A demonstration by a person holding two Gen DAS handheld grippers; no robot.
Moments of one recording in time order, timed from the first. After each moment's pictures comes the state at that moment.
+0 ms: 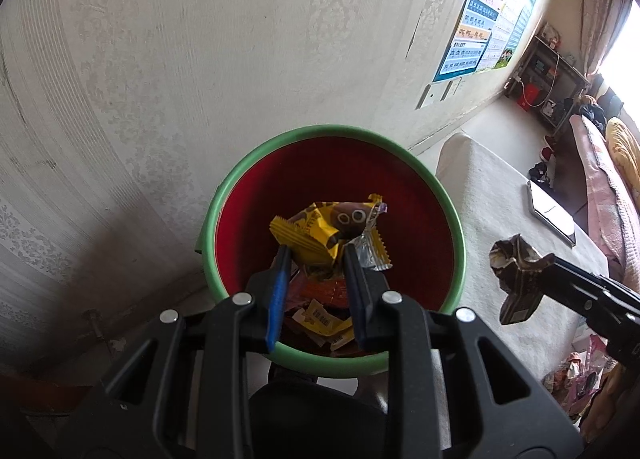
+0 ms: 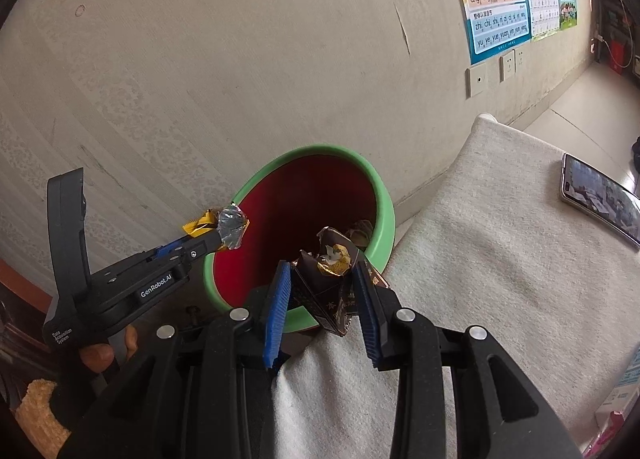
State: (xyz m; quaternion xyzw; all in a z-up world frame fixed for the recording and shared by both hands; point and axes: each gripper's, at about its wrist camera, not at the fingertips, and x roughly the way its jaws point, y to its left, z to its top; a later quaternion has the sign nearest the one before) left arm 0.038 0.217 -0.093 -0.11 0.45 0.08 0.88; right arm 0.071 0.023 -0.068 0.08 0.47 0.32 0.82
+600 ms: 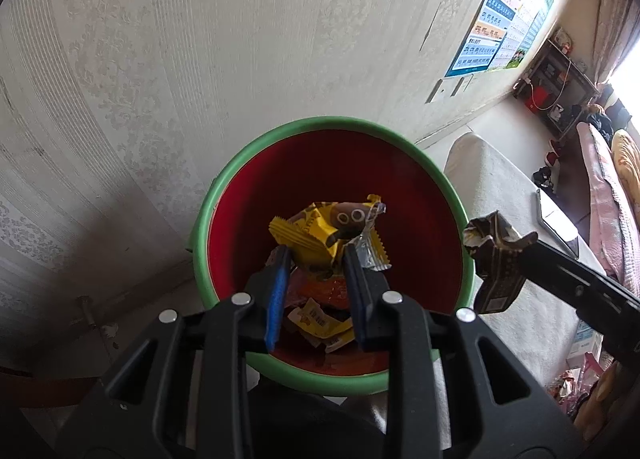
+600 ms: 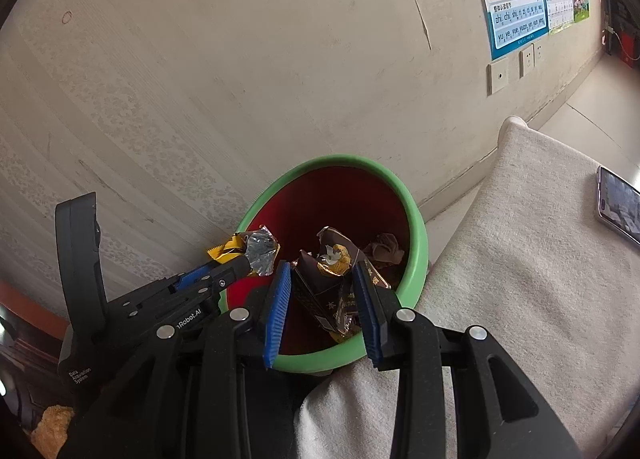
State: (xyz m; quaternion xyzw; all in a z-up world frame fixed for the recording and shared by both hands) left arm 0.053 0.225 -0.102 -0.13 0.47 0.09 0.87; right arm 0.095 0.057 -0.066 0.09 0.49 0.33 0.80
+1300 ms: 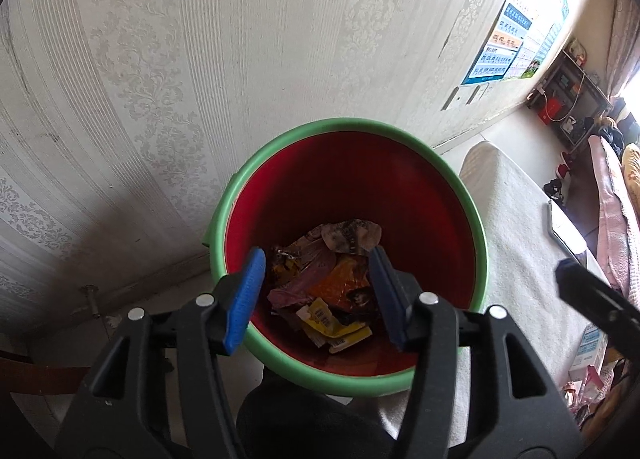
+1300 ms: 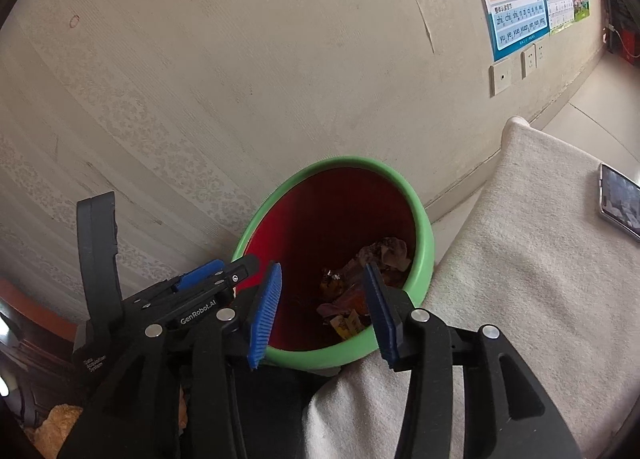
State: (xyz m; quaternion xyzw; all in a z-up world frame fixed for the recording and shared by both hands) left arm 0.047 0.229 -0.102 -0.14 0.47 0.12 0.87; right arm 0.082 0.031 -0.056 0.11 0.47 0.33 0.81
